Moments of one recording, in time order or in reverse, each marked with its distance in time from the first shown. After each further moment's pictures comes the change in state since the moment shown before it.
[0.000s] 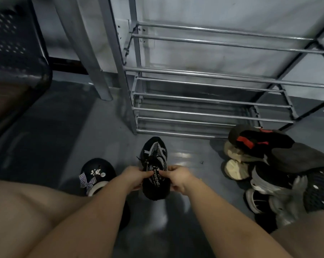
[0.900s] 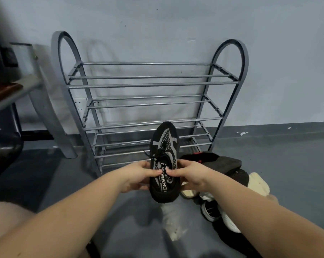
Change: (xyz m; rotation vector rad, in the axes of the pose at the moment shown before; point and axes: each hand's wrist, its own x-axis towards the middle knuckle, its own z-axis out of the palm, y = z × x) left_hand -0.160 0.112 0.081 0.175 -0.373 0.442; right_hand -0.197 -0.032 -0.126 0.080 0.034 -0.420
